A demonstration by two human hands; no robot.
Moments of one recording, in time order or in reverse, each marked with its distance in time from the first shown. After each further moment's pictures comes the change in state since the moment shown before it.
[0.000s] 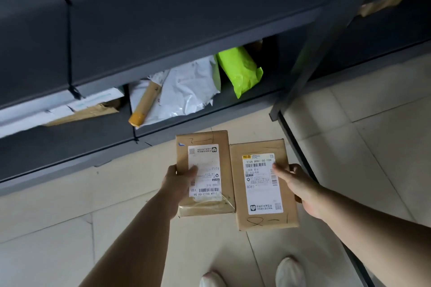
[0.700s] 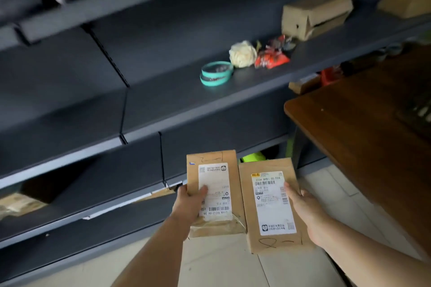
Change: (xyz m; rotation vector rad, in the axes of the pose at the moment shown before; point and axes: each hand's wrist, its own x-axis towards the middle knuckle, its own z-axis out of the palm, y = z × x) left_hand -0.296 0.163 -0.101 -0.060 0.080 0.313; right_hand -0.291 -0.153 -0.033 0.229 0.102 -0.331
